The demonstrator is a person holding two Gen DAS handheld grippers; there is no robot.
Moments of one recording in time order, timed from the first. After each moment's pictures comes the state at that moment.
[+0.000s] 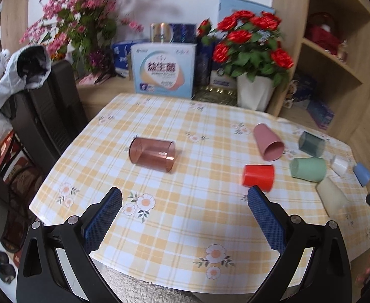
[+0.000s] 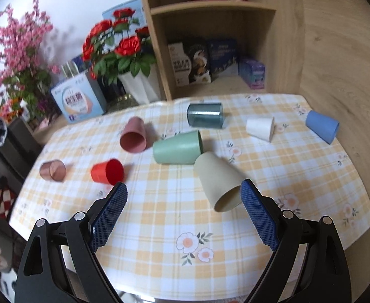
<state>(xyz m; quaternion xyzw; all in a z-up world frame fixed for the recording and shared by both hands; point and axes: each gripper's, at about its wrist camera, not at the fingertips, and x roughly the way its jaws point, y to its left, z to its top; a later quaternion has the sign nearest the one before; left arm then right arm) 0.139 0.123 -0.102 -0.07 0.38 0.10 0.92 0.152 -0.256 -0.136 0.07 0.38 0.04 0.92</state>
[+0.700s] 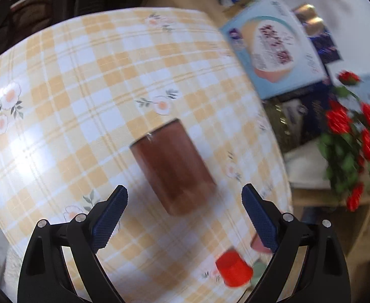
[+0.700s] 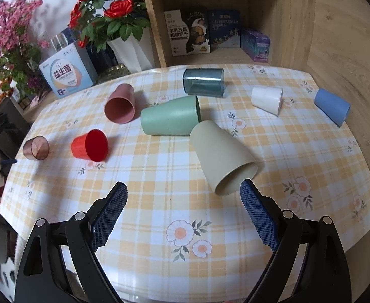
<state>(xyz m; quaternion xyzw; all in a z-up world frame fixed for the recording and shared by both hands) 0.287 0.281 -0.213 -0.49 0.45 0.21 0.72 0.179 -0.255 -0.185 0.06 0.45 0.03 0.89</state>
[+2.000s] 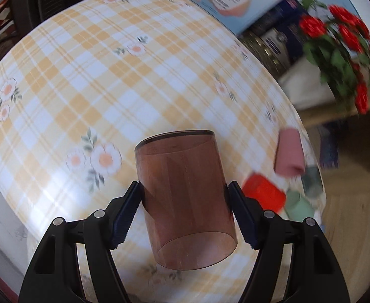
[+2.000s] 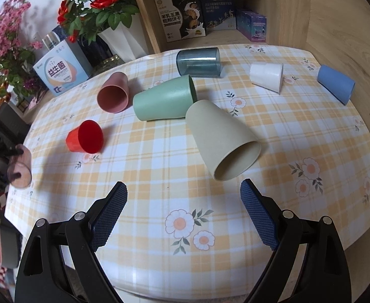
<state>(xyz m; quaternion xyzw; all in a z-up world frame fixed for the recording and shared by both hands) 0.240 0.185 -0.199 -0.35 0.54 0.10 0.76 0.178 -0.263 -0.201 0.10 0.47 0.04 0.88</state>
